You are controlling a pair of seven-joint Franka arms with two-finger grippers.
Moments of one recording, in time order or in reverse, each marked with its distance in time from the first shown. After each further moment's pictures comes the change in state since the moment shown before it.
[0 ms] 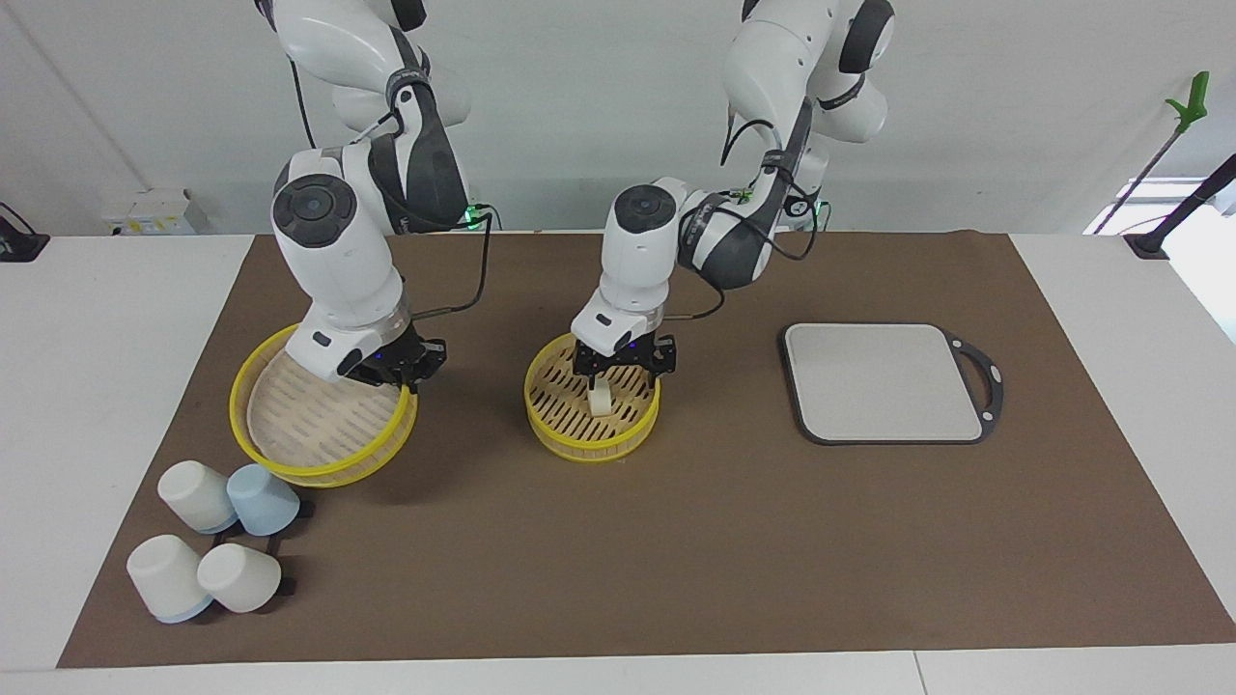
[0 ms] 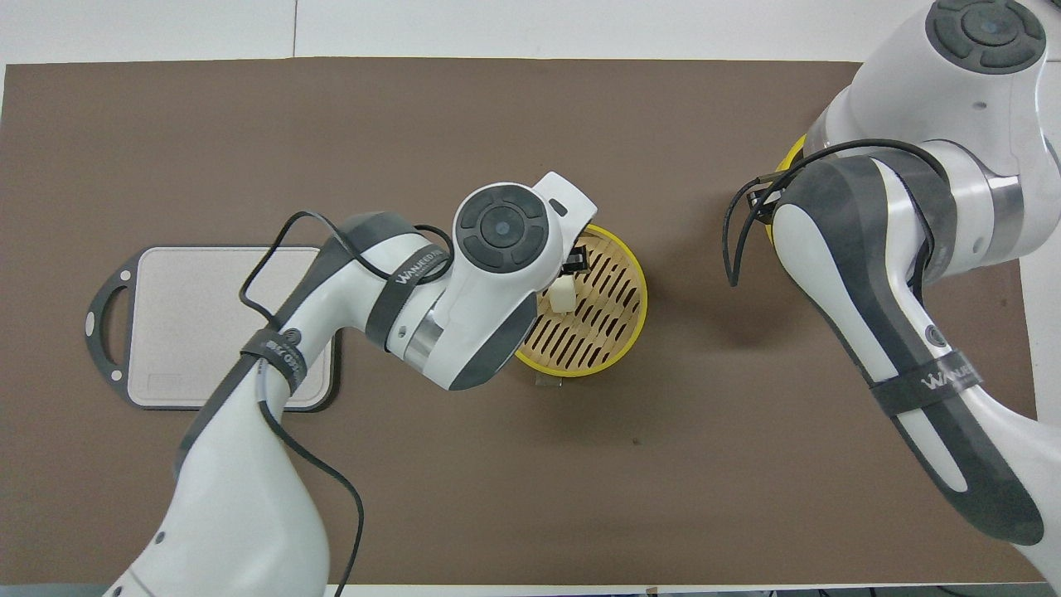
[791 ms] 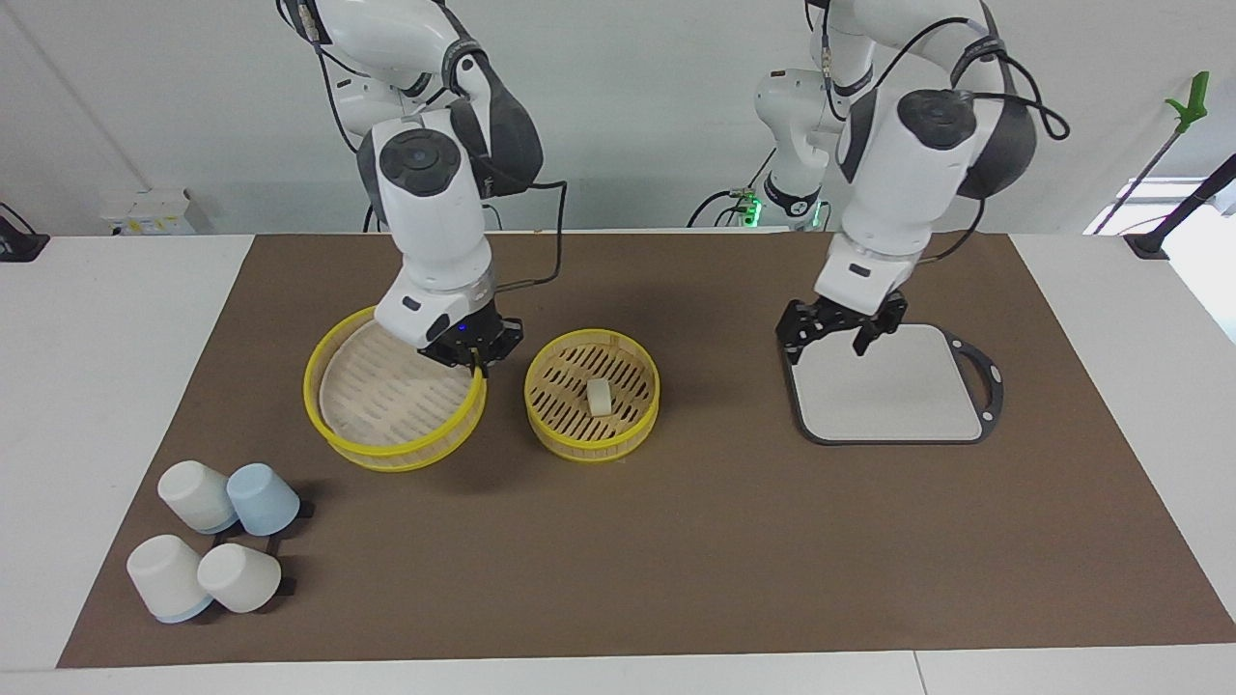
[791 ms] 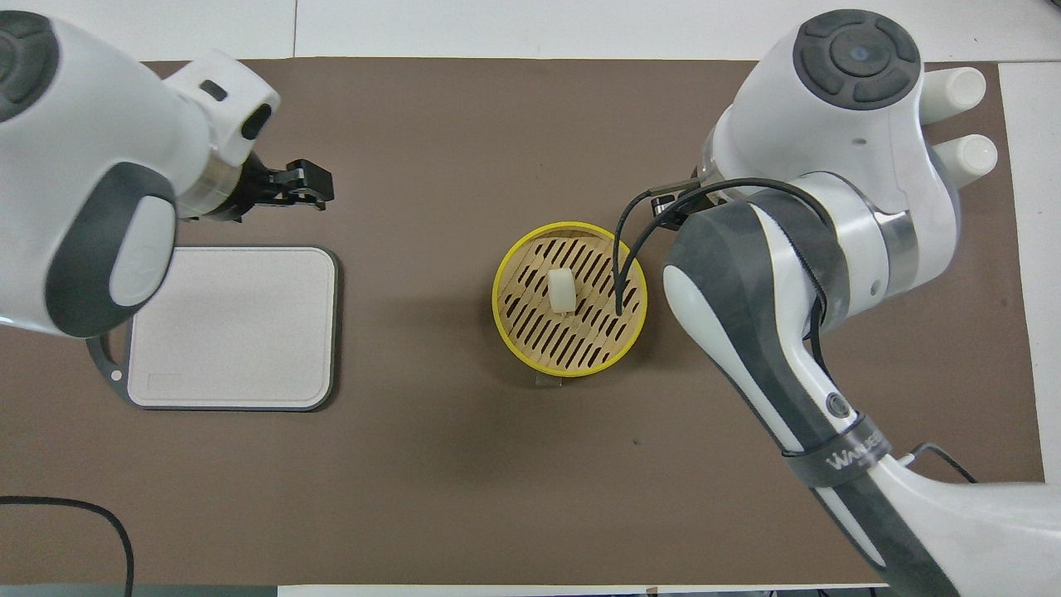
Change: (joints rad) left arm 0.412 -0.236 0.007 0.000 0.000 -0.269 0.351; right arm 0.184 -0.006 0.011 0.073 0.018 -0.006 0.240
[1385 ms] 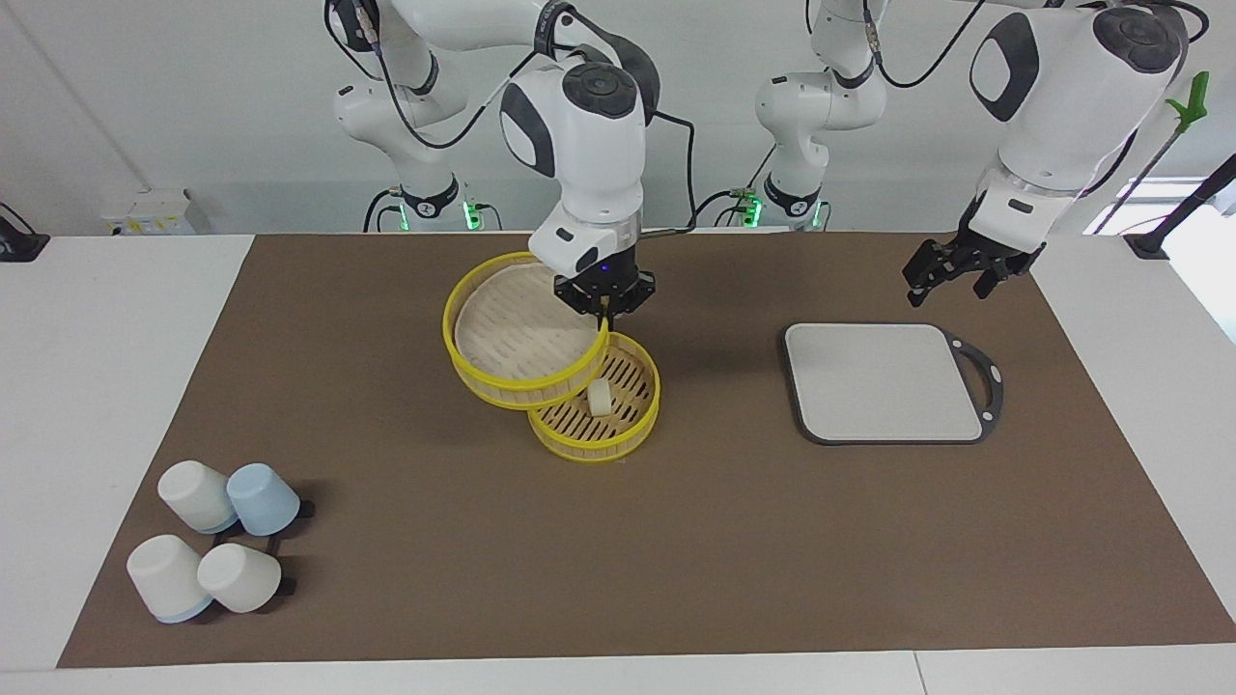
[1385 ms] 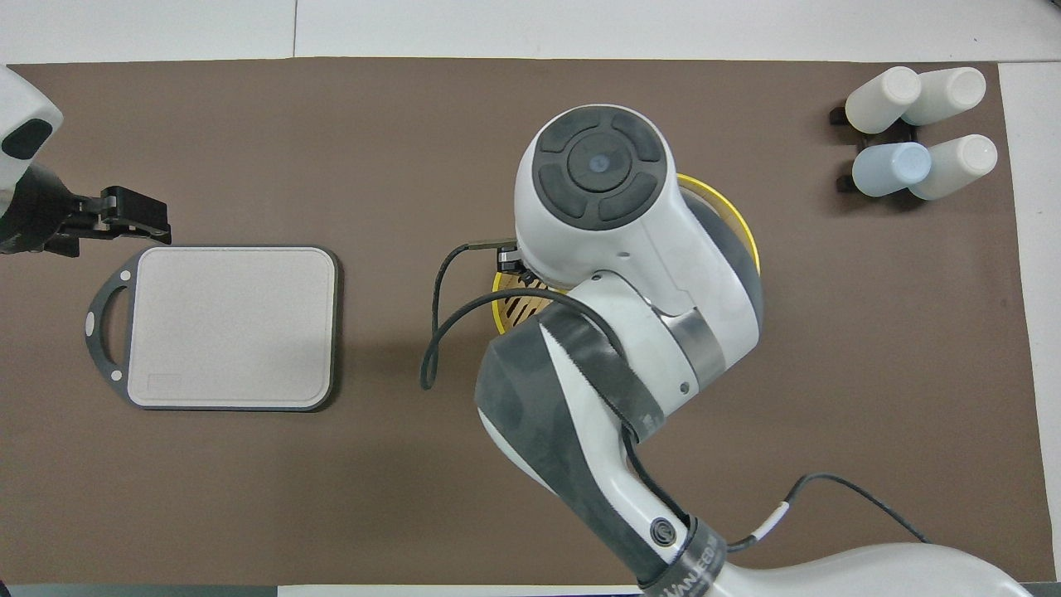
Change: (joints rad) left arm 0.174 -0.107 0.003 -0.003 -0.007 -0.201 0.229; right arm 0.250 0.063 -0.002 0.098 0.006 0.014 0.397
